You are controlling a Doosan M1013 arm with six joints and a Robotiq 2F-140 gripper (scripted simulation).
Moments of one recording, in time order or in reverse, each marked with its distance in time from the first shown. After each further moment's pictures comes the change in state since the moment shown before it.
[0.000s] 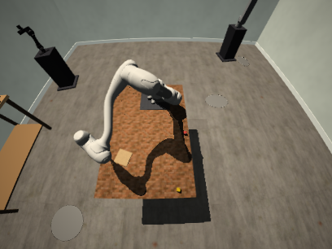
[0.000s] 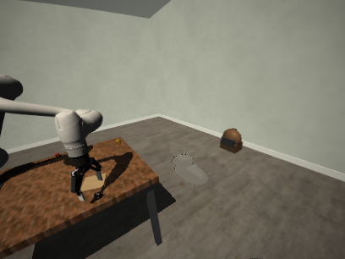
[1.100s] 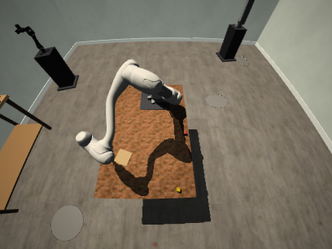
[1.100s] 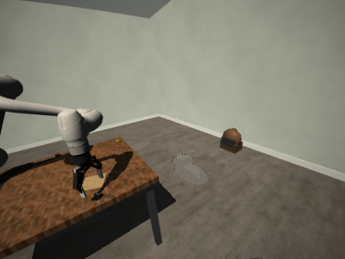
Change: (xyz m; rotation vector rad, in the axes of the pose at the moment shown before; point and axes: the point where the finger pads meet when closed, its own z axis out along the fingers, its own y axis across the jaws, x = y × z) arm 0.008 0.019 0.000 0.000 0.000 0.000
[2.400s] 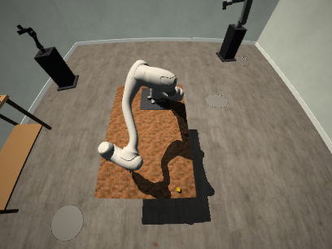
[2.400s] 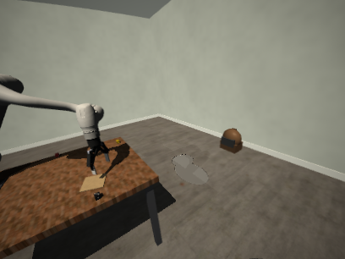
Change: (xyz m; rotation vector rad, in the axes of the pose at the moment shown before) arm 0.069 0.175 0.000 0.000 0.000 0.000
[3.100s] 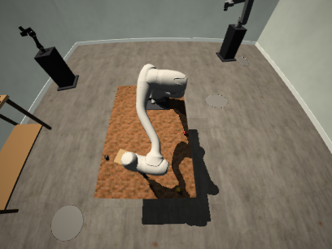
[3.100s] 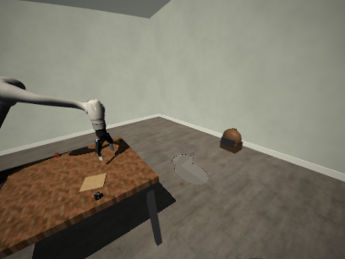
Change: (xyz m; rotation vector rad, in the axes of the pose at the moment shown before) arm 0.063 0.158 0.000 -0.001 0.000 0.000
